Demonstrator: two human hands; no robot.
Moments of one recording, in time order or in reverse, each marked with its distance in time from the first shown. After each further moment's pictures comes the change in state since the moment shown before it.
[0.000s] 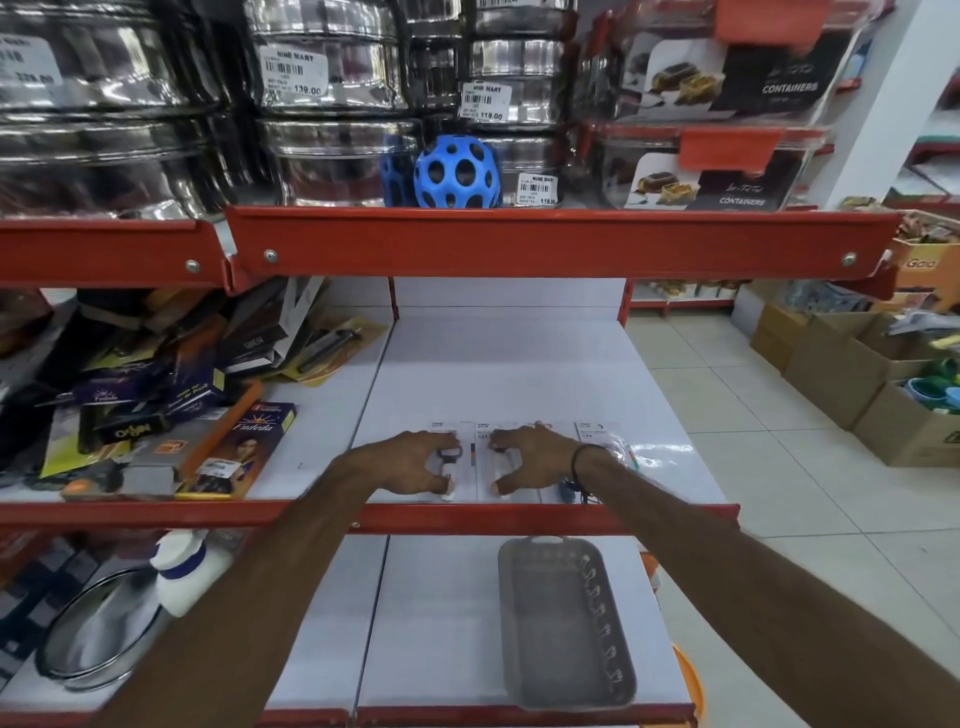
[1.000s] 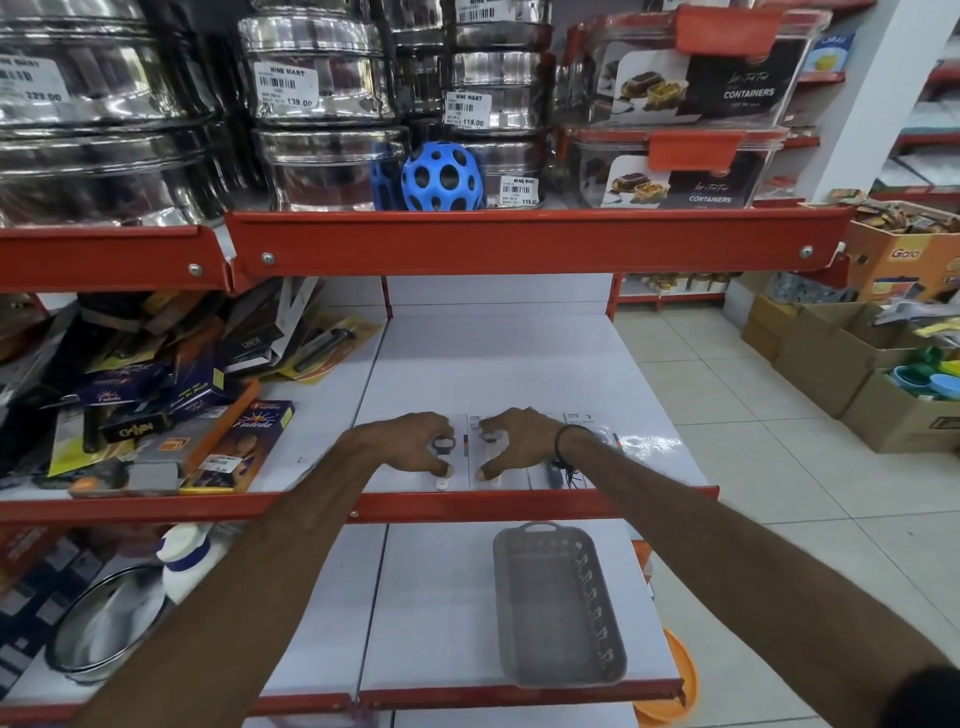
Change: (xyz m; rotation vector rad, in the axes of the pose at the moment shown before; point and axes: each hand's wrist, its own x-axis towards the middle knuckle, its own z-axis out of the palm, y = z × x) left_hand 0.010 0.012 -0.012 0.063 -0.032 -0.001; right_hand -0.012 -0.010 -0.013 0.086 0.054 -0.005
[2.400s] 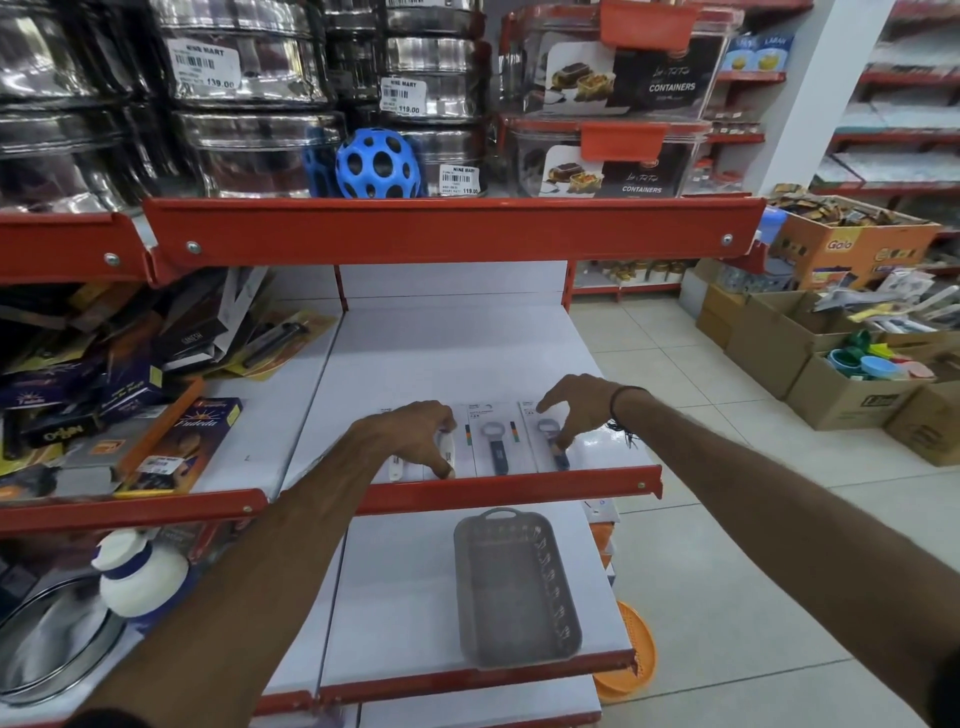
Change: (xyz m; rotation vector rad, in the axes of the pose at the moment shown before) left_hand 0.025 0.057 0.017 0.110 0.011 0.089; right_hand -0.056 0.103 -0.054 -0.167 -0.003 0.179
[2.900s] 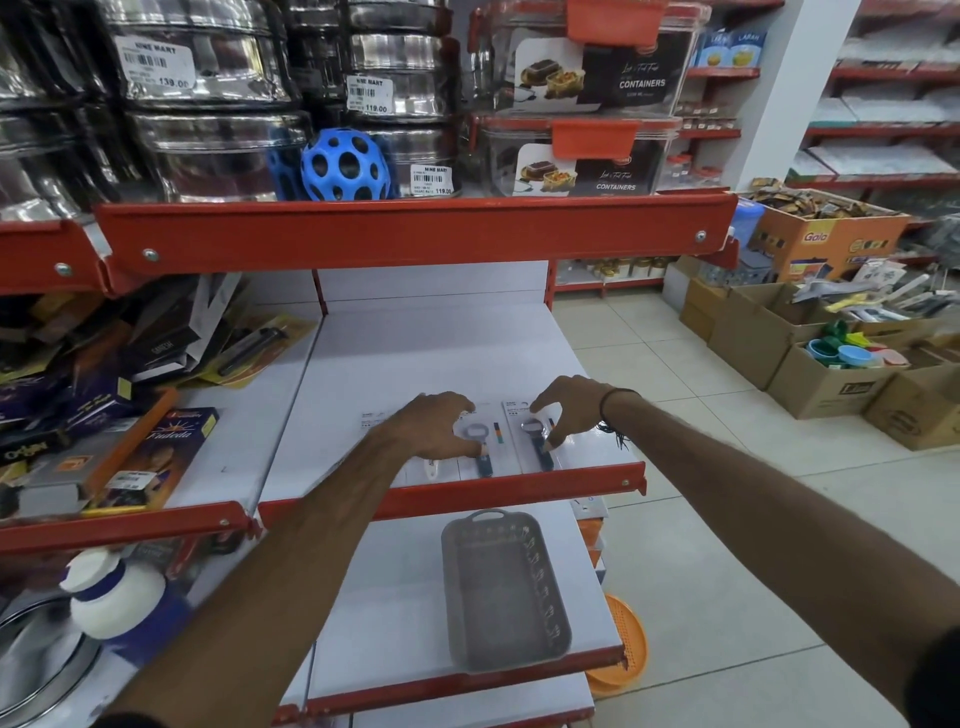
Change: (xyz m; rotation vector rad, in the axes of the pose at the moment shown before) left_hand 0.016 0.041 0.004 -0.012 0.137 0.047; right_hand 0.001 0.016 0.006 0.020 0.031 0.014
